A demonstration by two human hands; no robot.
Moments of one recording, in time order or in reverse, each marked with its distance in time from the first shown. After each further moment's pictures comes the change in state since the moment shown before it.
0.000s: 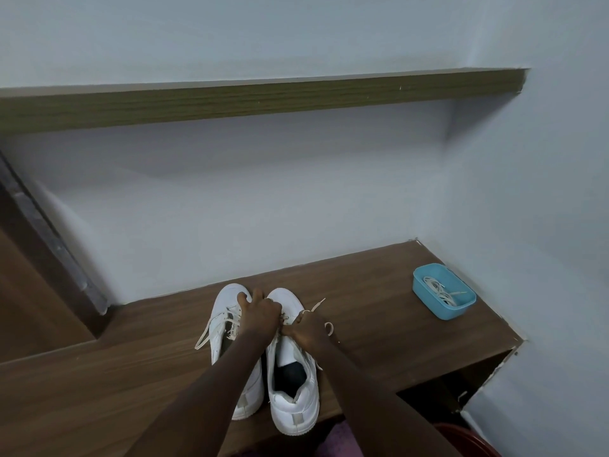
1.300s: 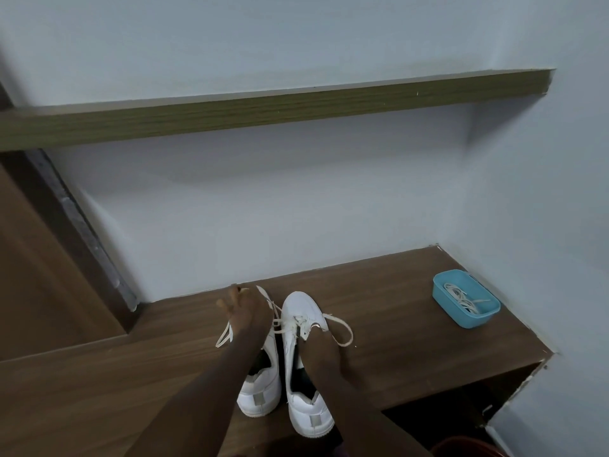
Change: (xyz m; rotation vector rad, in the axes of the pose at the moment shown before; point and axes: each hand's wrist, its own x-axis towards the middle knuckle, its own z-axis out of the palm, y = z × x) left_hand -0.014 -0.033 -0.012 -0.200 0.107 -0.445; right_hand -0.027 0.005 0.029 -0.407 0.164 -0.032
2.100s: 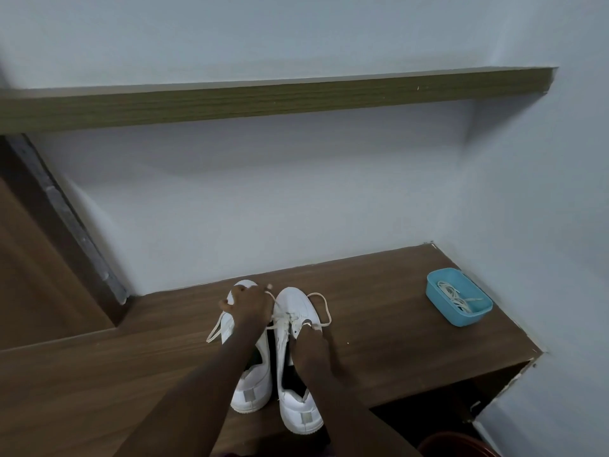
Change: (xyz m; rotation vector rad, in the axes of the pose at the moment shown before) left_hand 0.013 0.014 0.010 -0.266 -0.156 -0.010; right_hand 0.002 0.000 0.007 -0.020 -0.015 -0.008
